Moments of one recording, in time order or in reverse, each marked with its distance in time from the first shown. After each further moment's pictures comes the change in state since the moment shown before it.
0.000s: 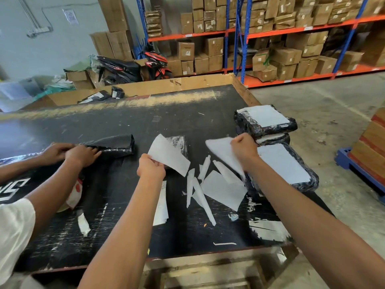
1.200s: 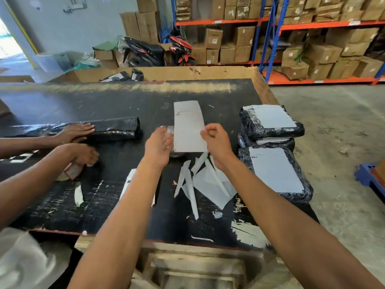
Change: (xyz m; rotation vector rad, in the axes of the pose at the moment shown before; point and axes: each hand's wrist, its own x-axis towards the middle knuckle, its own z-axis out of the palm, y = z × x) left_hand -0.030 -0.030 0.030 0.366 -0.219 0.112; right_hand -0.014 -0.015 0.037 0.383 -0.396 -0.100
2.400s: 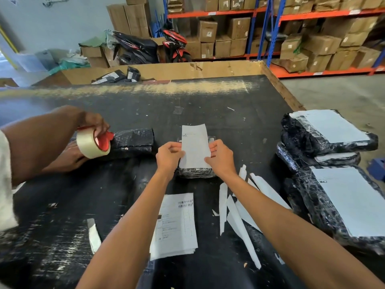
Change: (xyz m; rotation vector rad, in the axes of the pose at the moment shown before) left_hand 0.181 0.014 -0.079 0.754 -0.058 0.312; right_hand 0.088 0.074 0.117 -0.592 0.032 -0.021
